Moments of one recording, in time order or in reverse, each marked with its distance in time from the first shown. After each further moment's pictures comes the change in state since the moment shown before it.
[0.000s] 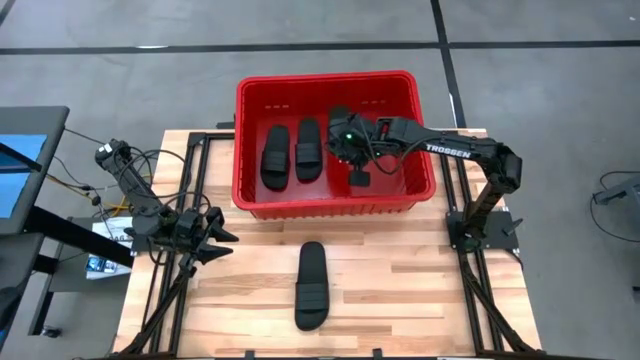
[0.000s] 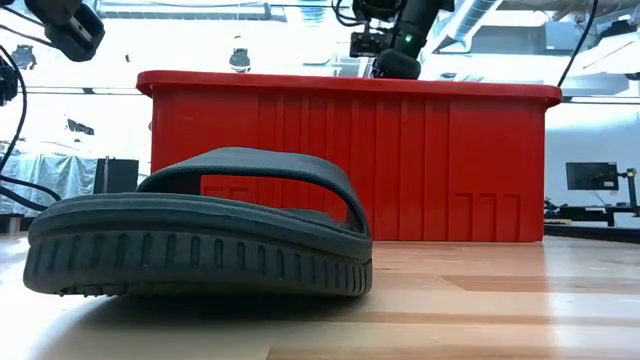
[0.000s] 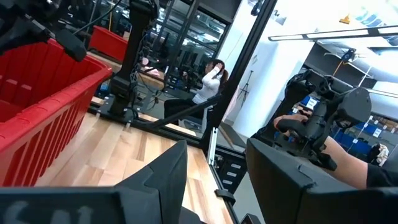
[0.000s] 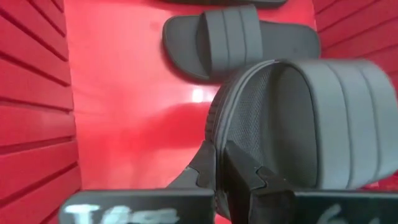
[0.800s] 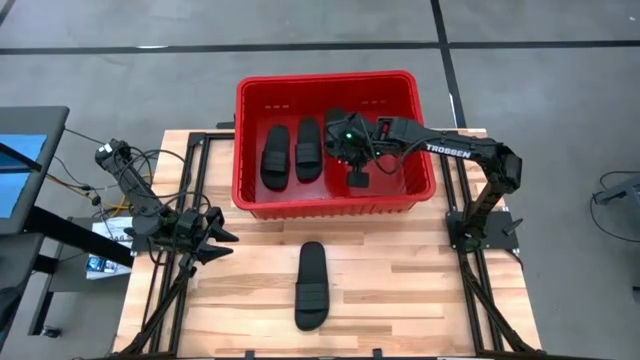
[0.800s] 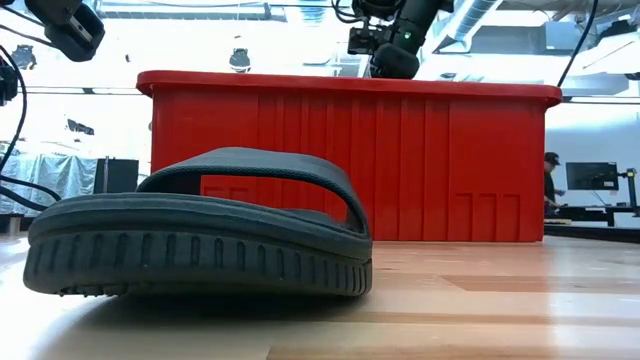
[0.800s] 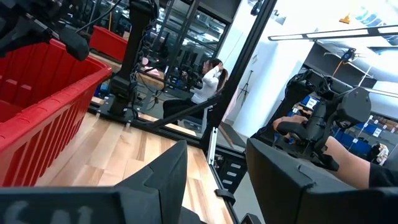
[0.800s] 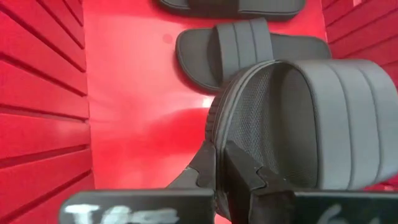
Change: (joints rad) left arm 0.000 0.000 0.000 -0.001 0.001 0.000; right arm -0.004 0.000 0.000 0.019 -0.052 -0.001
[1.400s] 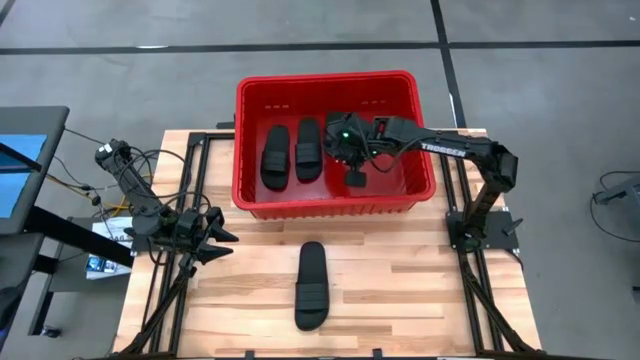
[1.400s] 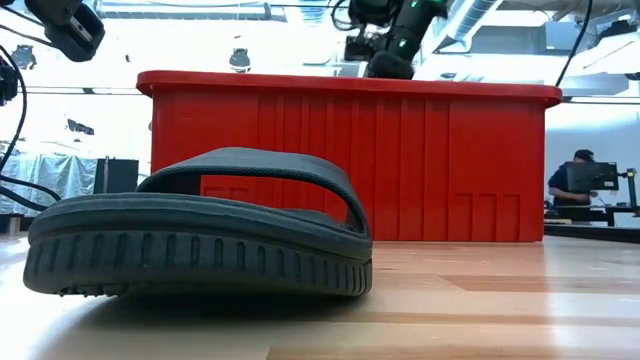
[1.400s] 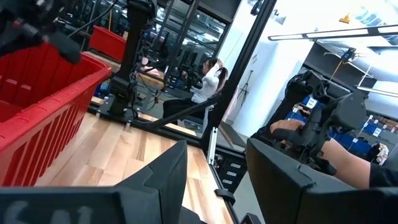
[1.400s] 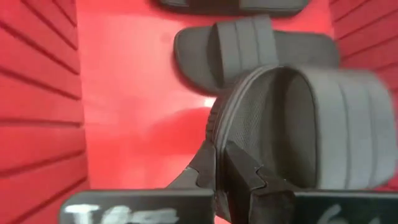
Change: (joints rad) left arm 0.000 0.000 0.000 0.000 0.001 0.000; right arm -0.011 0.045 0.006 0.019 -0.020 0.003
